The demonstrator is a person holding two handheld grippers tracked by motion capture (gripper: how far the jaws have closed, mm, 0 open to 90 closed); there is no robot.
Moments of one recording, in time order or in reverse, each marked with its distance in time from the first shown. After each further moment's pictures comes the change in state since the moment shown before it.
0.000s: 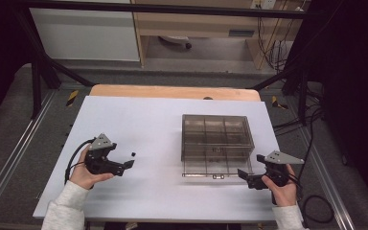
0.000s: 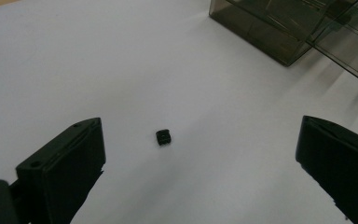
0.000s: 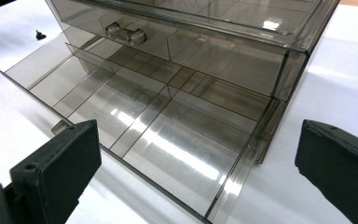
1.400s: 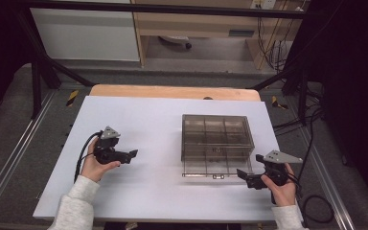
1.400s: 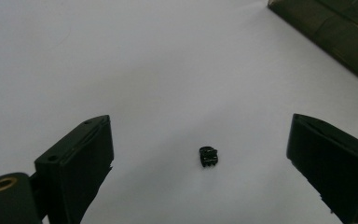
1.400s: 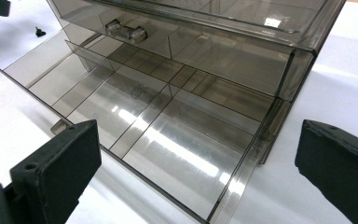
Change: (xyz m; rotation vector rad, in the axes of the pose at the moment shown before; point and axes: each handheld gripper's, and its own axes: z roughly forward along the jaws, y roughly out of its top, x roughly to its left) left arm 0.018 0.007 0.035 0.074 0.128 -0.092; right arm 0.000 0.001 0.003 0.013 0.004 -0.006
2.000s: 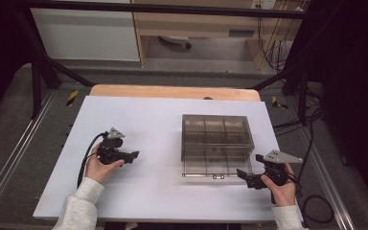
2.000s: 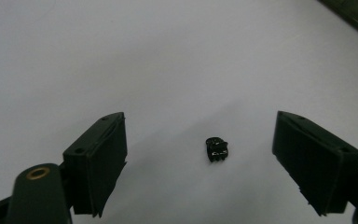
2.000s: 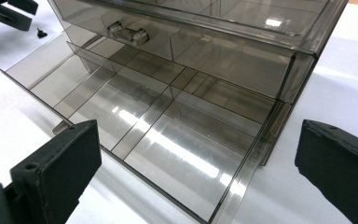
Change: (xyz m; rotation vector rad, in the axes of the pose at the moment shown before) left arm 0.000 -0.003 0.018 0.074 0.003 0.002; right arm 0.001 0.001 0.000 -0.006 0.003 0.002
